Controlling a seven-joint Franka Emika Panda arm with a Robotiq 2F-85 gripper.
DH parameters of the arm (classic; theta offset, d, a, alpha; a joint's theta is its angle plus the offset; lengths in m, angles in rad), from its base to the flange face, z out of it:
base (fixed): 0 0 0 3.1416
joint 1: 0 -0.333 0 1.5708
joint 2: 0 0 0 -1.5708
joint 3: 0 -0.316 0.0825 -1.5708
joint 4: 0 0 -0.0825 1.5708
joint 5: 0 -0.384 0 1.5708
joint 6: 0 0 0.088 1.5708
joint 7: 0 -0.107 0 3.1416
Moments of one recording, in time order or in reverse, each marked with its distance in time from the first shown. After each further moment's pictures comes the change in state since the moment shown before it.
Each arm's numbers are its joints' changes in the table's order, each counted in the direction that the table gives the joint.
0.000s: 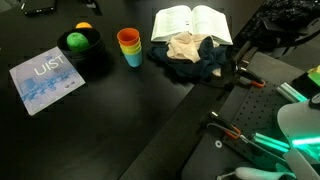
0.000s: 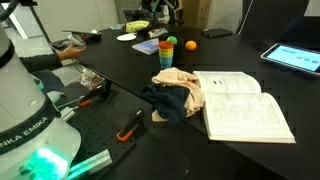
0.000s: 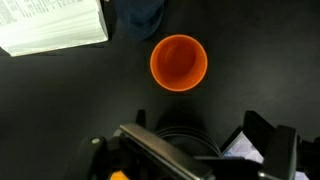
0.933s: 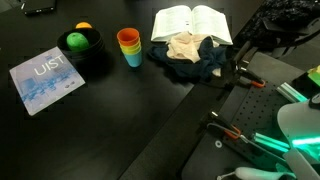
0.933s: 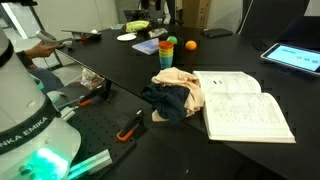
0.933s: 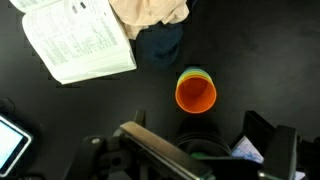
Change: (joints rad) arm 0.047 -0.378 0.025 -0.285 -0.027 0.006 0.009
